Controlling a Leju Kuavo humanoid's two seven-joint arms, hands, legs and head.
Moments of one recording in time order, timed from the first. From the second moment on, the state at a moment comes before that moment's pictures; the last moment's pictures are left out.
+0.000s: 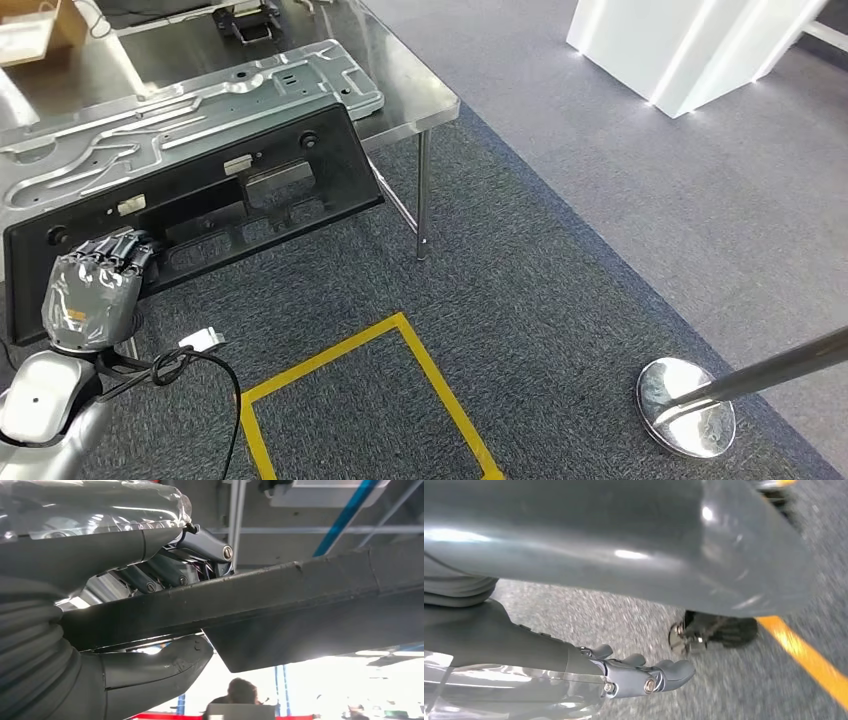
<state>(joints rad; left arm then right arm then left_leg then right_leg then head) -0.15 0.39 -0.20 -1.59 -1.43 0.70 -0.07 -0.10 0.12 -1.30 -0.17 0.98 0.19 -0.04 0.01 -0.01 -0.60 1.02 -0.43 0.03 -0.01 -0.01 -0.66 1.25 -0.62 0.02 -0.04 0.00</state>
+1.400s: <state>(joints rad) -0.17 0.34 -0.20 -1.54 -1.40 0.70 -0.03 -0.10 0.12 -1.33 -0.17 0.95 0.18 -0.03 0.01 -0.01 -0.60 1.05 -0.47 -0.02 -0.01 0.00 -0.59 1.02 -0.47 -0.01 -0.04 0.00</state>
